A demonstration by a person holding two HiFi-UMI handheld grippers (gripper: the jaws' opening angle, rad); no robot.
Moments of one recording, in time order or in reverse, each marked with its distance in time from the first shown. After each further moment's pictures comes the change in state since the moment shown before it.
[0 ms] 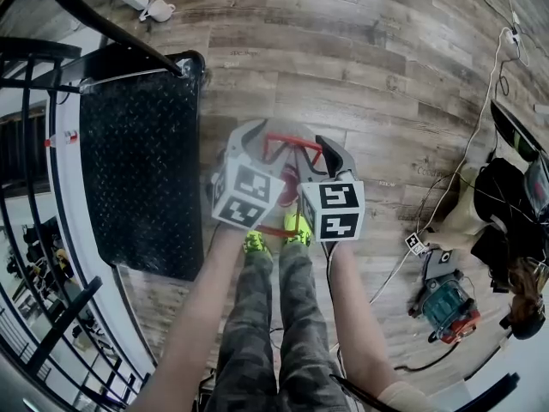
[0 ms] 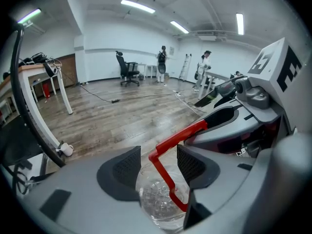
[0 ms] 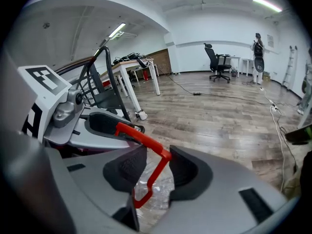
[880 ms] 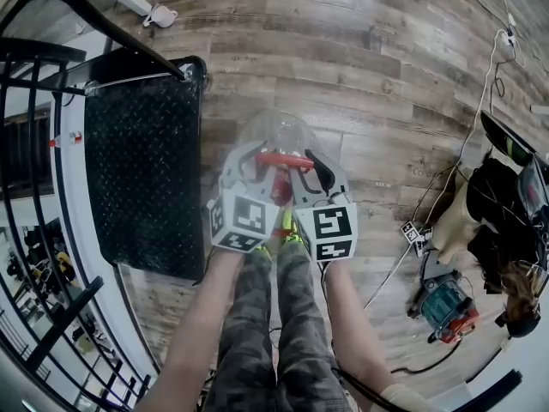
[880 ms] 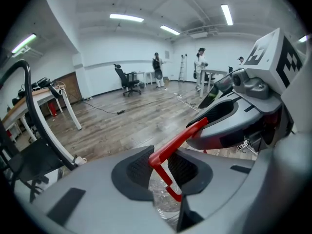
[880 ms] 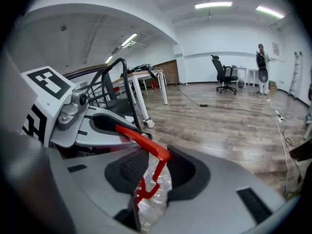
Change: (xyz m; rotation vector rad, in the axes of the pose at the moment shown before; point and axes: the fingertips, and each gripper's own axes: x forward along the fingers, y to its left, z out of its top) left arm -0.052 -0.020 0.012 0.130 -0.053 0.107; right arm -0.049 0.029 0.011 -0.079 -0.115 0.060
